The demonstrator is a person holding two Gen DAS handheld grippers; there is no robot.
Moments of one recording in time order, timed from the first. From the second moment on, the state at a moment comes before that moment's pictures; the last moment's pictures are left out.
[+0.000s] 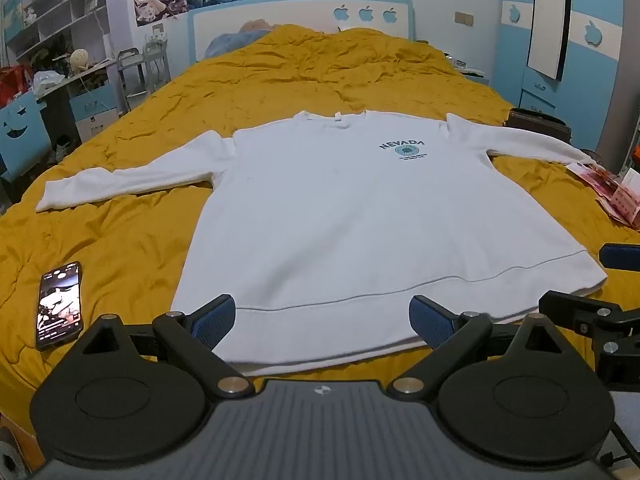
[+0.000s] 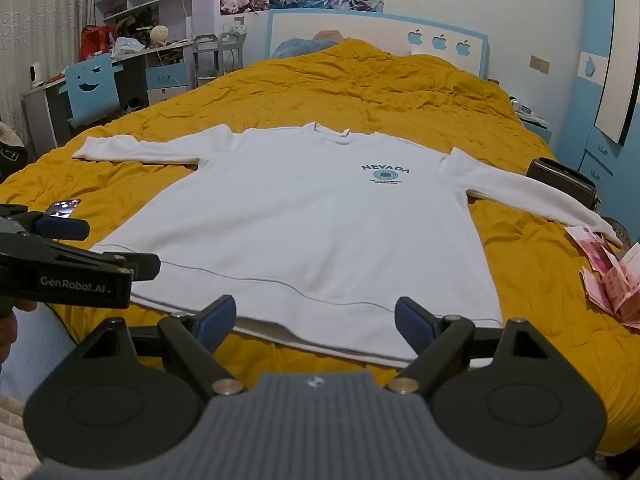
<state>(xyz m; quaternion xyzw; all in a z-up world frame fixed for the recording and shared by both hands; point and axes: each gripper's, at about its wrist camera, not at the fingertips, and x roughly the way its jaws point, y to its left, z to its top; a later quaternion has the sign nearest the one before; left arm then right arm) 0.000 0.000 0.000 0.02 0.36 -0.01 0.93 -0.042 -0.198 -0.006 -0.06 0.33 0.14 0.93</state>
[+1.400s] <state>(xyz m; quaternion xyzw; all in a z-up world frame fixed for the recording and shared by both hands) -0.003 -0.003 -0.009 0.02 0.36 -0.01 0.93 -0.039 -0.199 -0.009 -0.06 0.34 0.14 0.93</state>
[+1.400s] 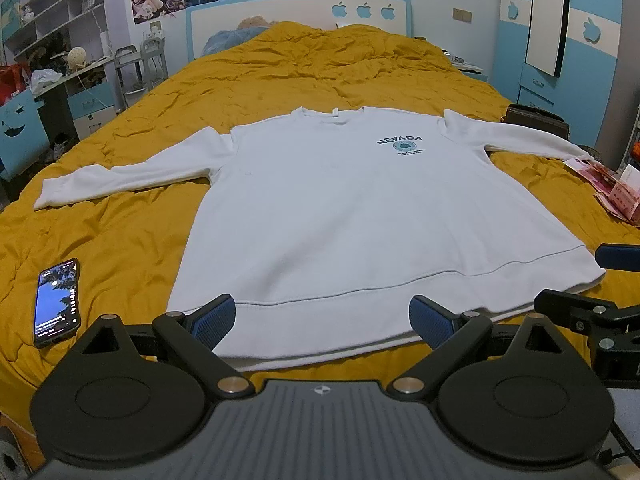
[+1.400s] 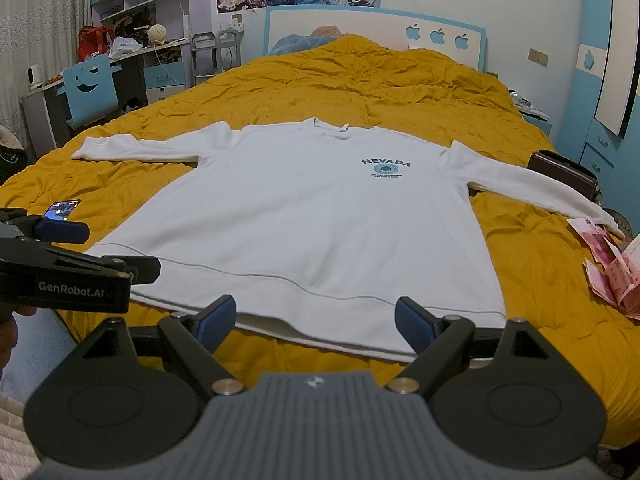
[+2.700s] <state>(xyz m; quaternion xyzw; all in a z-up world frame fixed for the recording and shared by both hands) 0.140 0.144 0.001 -0.11 0.37 0.05 0.92 0.100 -0.194 -0.027 -0.07 0.32 0.16 0.93</state>
